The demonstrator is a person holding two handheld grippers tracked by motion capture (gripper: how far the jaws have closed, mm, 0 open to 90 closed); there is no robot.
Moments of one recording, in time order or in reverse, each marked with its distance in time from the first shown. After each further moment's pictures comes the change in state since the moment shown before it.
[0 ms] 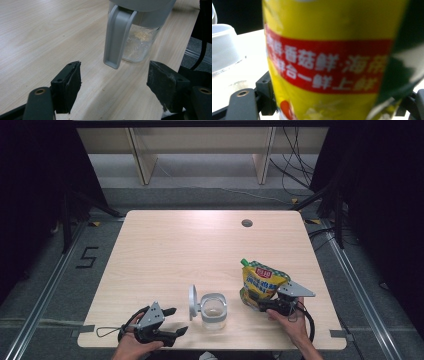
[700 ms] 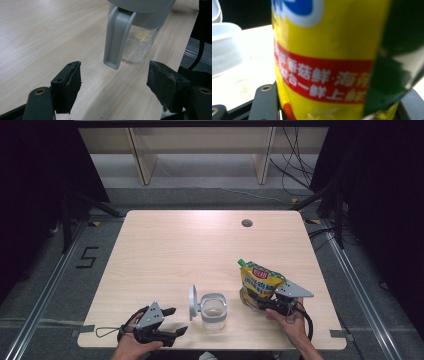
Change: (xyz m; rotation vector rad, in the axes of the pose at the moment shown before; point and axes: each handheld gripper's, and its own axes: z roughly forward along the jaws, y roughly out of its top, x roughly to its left) left arm 0.000 0.000 -0.002 -0.003 0.001 -0.025; right arm 0.009 0.008 0.000 0.030 -0.011 -0.048
